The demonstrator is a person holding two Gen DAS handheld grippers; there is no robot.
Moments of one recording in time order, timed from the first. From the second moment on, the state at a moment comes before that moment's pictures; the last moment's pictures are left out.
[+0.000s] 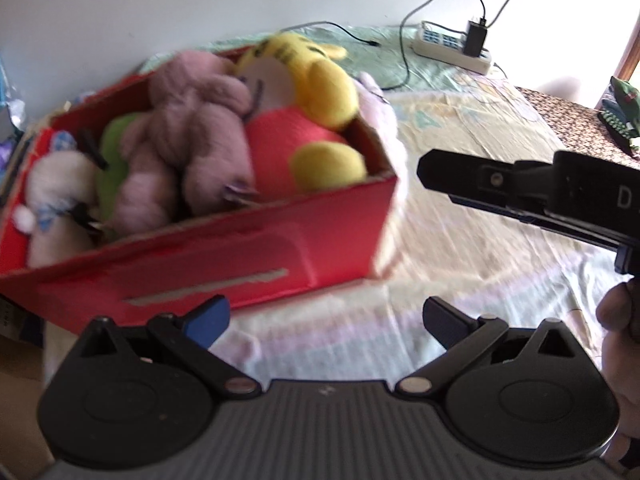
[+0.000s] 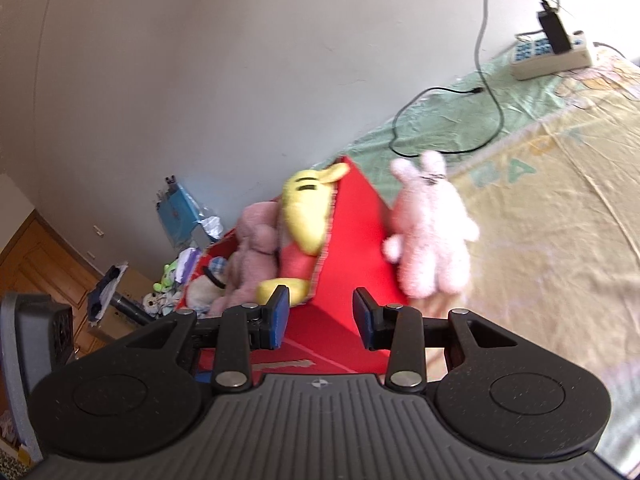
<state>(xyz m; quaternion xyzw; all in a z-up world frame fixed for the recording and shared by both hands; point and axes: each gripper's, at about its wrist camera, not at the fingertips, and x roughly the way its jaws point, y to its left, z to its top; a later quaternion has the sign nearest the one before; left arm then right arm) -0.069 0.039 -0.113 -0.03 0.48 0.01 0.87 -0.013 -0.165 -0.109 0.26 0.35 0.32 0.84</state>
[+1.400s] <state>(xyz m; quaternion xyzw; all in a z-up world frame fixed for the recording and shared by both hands) -0.045 0.034 -0.166 -0.09 0.51 0.05 0.86 0.099 -0.151 -0.194 0.19 0.42 0.32 0.83</state>
